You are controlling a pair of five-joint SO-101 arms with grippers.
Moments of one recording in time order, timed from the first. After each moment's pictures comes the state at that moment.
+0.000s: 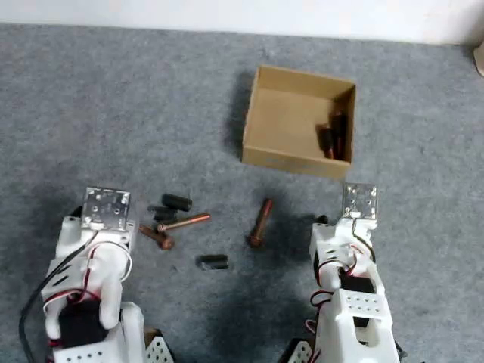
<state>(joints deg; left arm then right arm) -17.5 -103.7 77.9 66.2 -15.2 -0.4 -56.4 95.5 10.5 4.5</state>
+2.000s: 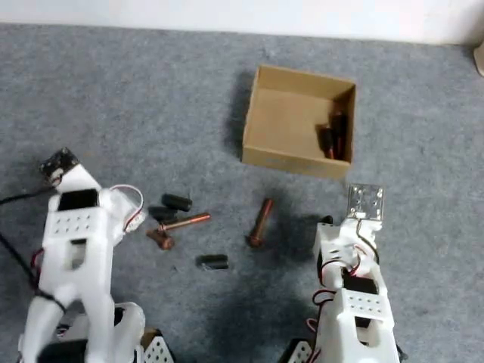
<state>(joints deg) -14.5 -29.4 50.8 68.0 41.7 1.8 -56.4 95.5 10.5 4.5</state>
